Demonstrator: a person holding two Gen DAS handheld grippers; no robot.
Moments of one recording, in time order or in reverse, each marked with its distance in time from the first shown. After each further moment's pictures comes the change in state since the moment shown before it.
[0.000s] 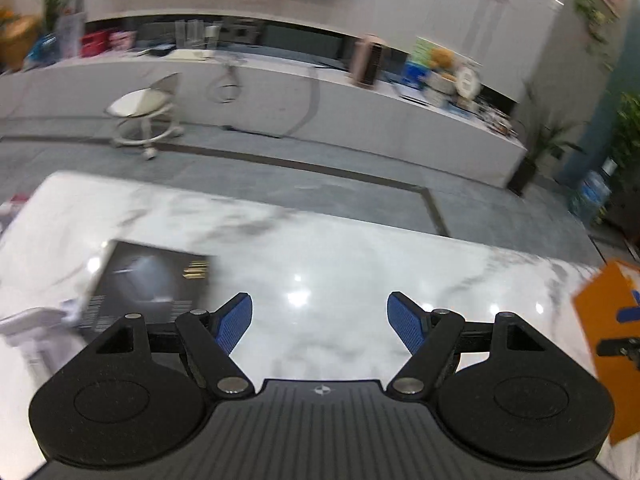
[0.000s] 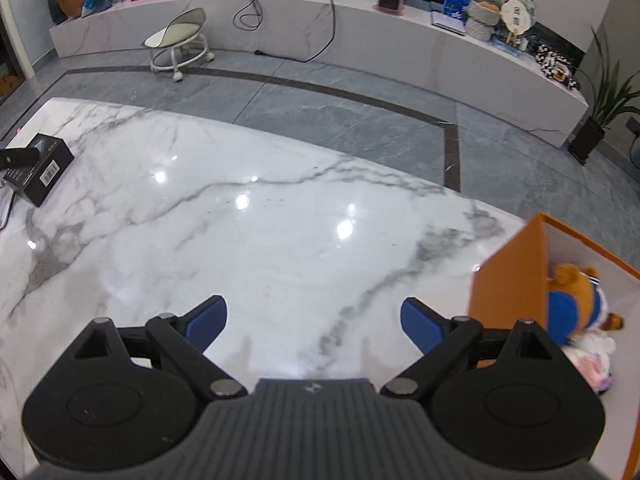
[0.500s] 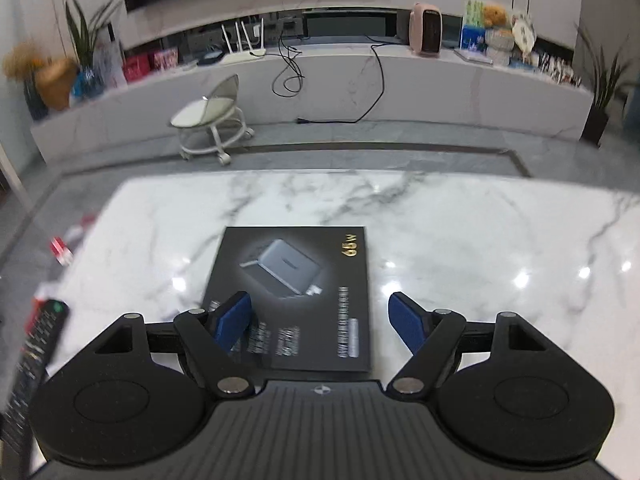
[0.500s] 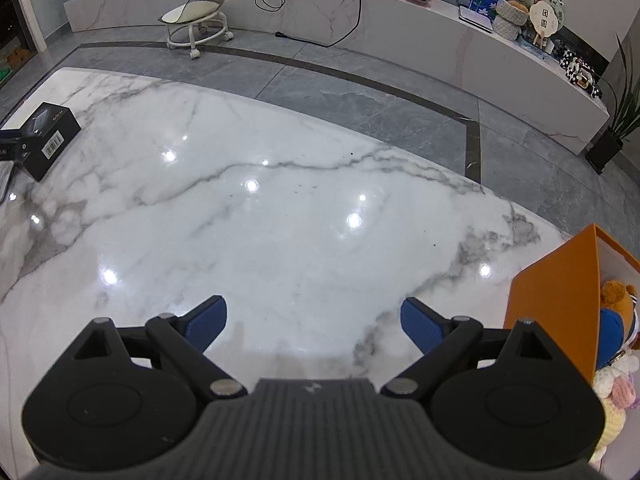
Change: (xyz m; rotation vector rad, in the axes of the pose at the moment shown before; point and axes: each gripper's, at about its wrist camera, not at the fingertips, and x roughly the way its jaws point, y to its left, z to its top) left arm 0.036 0.044 -0.020 0.185 0.026 0.268; right arm 0.027 0.021 0.001 -0.056 0.041 0.012
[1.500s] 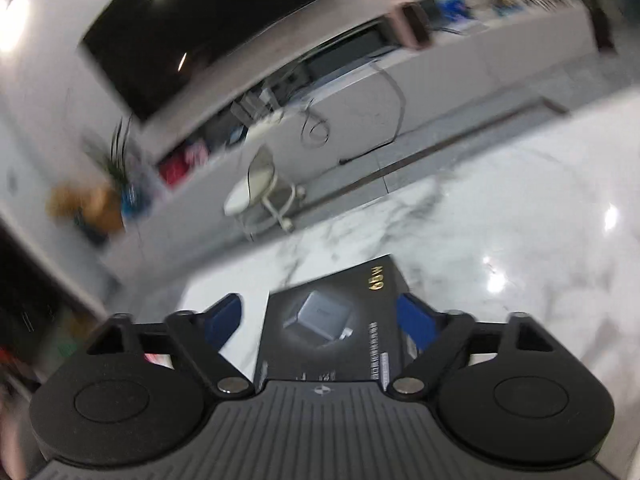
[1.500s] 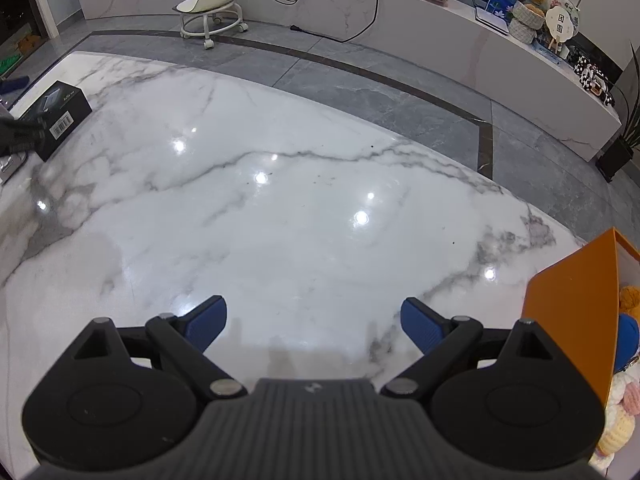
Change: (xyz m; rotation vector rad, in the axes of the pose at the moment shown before) left arm 0.009 -0.032 -0.001 0.272 -0.115 0.252; right arm 0.007 0.012 -0.003 -0.041 0.013 0.015
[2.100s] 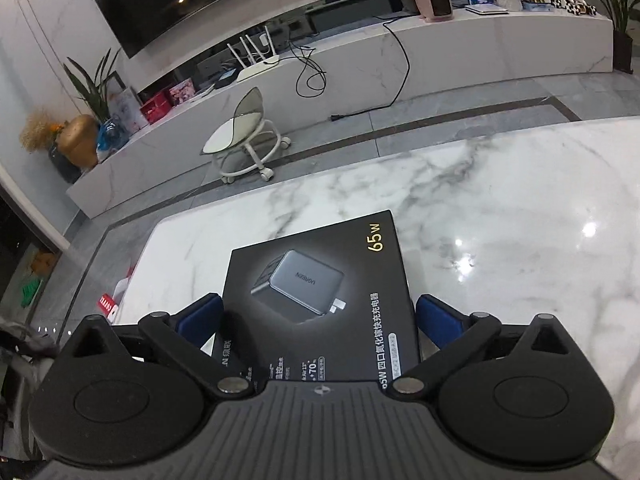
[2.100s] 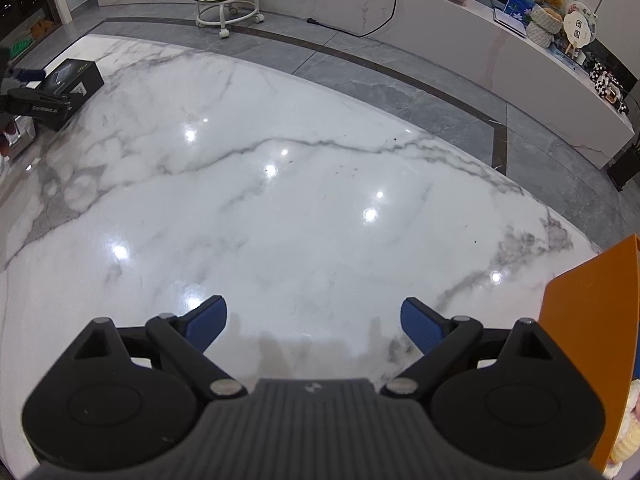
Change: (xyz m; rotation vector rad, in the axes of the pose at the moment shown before) left arm 0.047 0.026 -0.006 -0.077 0.122 -0.079; right arm 0.010 0.011 -0.004 -0.042 0.017 0.028
